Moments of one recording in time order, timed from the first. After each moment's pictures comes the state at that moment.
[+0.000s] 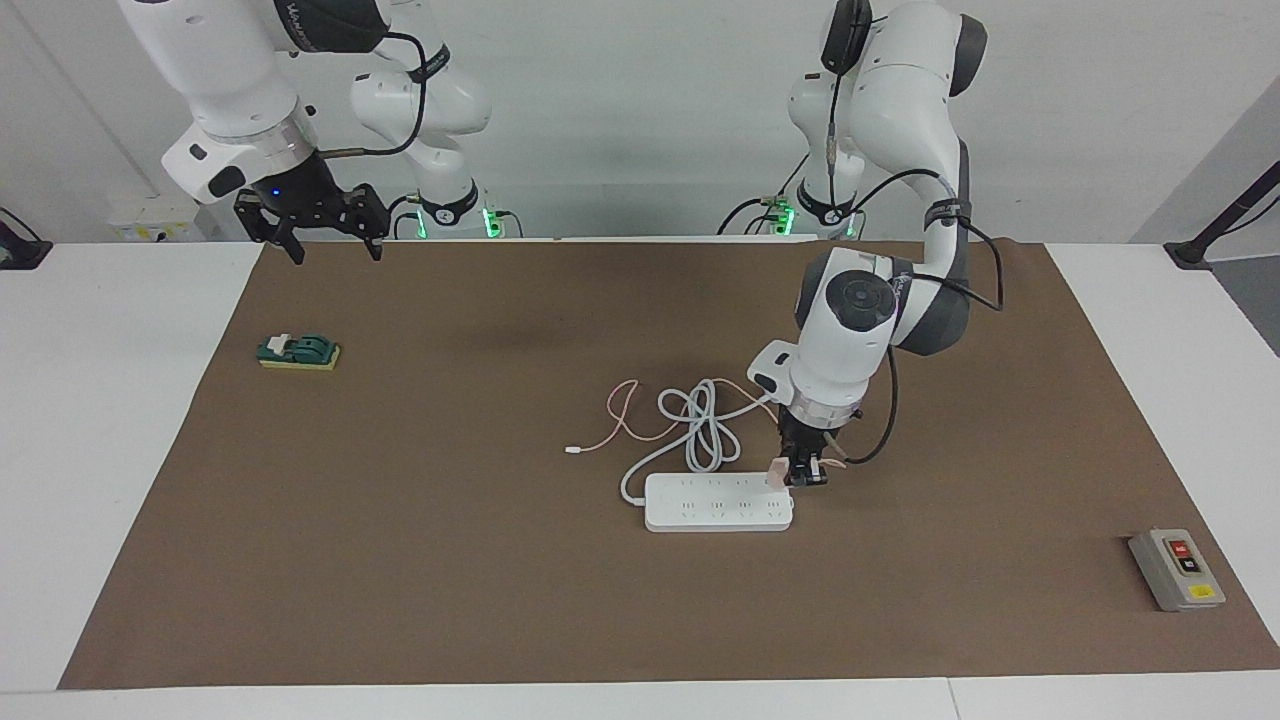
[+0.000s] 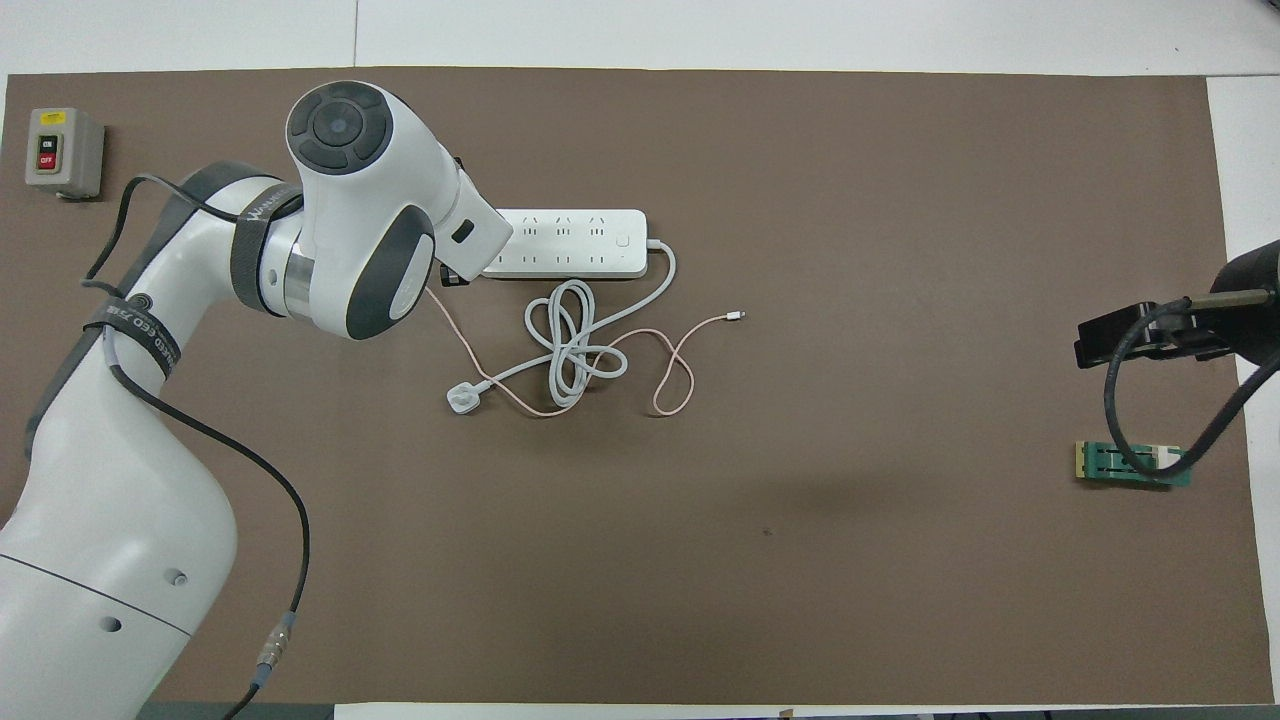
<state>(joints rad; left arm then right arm) -0.31 0.51 -0.11 -1.53 0.08 2.13 1.14 -0.06 -0.07 0.09 -1.66 0.00 1.51 0.00</state>
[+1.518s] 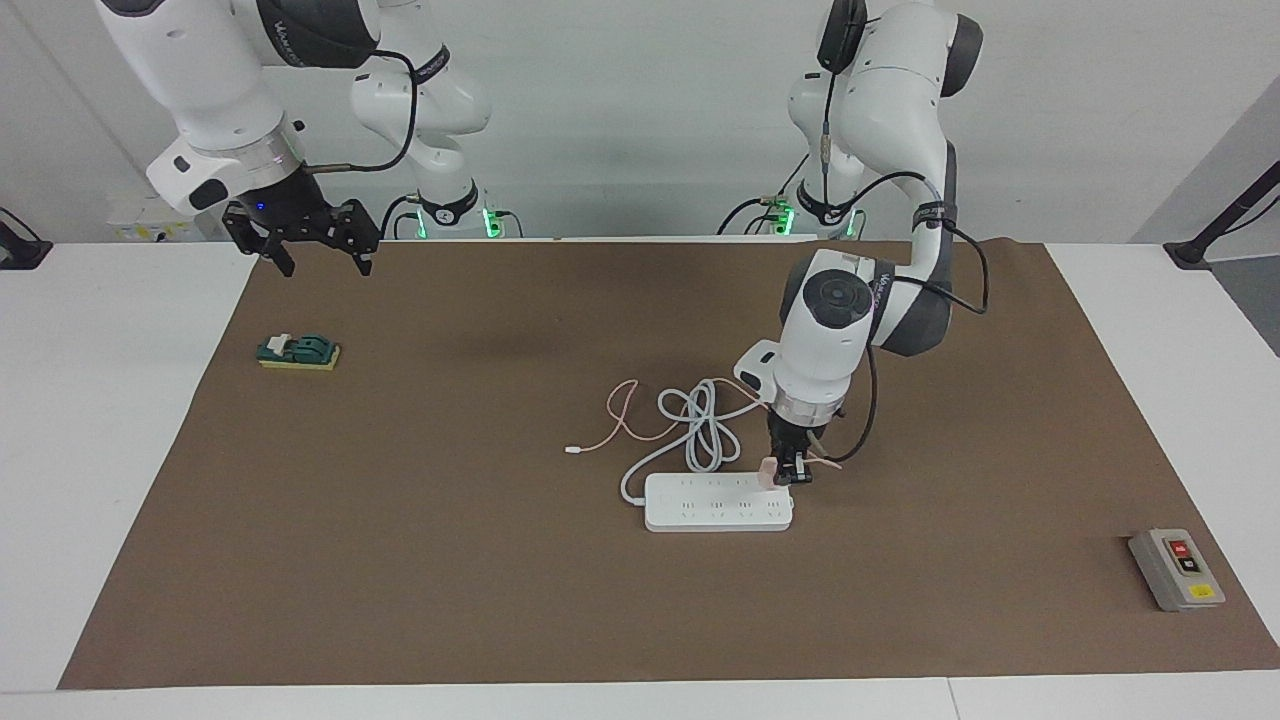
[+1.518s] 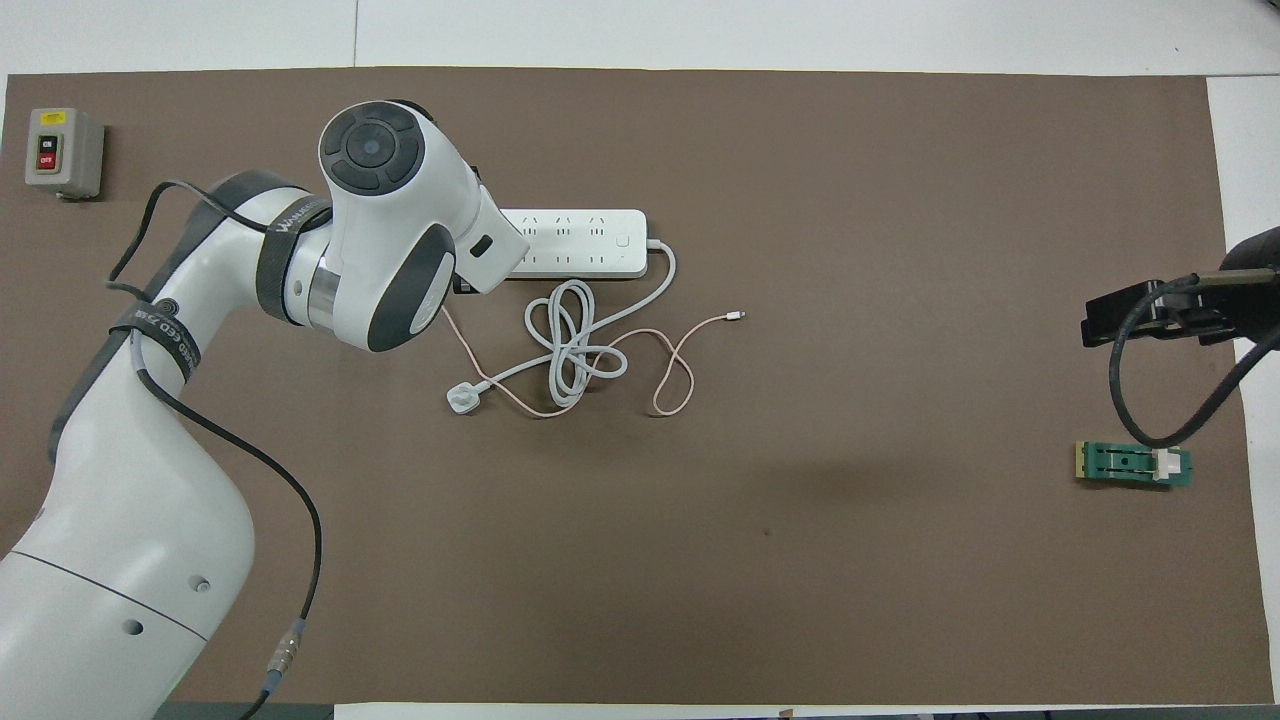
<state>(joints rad) -0.33 0.51 -0.11 -1.56 0.13 2.16 1.14 -0.06 -0.05 0.06 -1.66 0.00 1.55 0.02</state>
